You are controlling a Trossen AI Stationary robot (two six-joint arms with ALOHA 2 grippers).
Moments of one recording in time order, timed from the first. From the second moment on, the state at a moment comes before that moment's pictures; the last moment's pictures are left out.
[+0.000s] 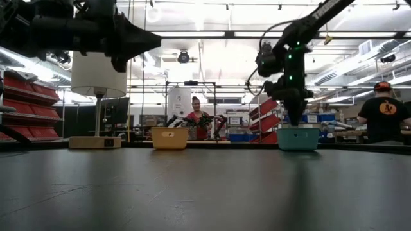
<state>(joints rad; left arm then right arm) -0.08 1.09 0.25 0.96 -0.36 -0.10 -0.76 1.70 1.26 -1.00 0.18 -0.03</state>
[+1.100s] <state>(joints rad) -0.13 0.37 0.17 0.35 -0.43 -0.17 -0.14 0.76 0.34 0.28 0.32 0.14</state>
